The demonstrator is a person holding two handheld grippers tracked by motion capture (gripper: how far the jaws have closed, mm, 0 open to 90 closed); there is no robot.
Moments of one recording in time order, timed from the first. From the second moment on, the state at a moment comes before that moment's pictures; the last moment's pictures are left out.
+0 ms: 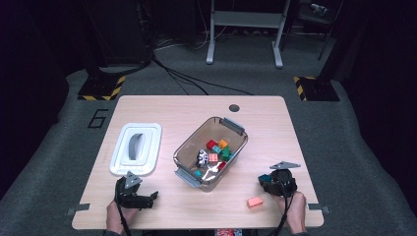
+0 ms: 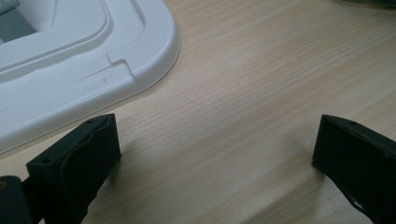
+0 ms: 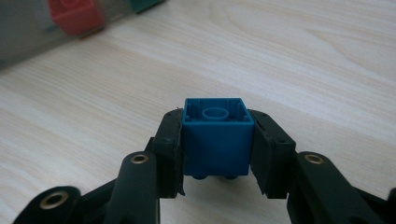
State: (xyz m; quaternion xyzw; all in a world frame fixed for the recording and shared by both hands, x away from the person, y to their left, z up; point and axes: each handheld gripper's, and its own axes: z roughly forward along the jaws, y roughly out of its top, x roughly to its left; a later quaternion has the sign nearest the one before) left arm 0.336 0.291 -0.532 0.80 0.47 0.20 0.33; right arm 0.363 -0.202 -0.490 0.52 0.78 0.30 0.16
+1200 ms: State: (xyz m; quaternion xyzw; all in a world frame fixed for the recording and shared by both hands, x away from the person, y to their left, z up) left arm 0.336 0.291 -0.532 0.79 0.47 0.20 0.34; right arm 0.390 -0.198 -0.436 0.49 0.78 0.35 0.17
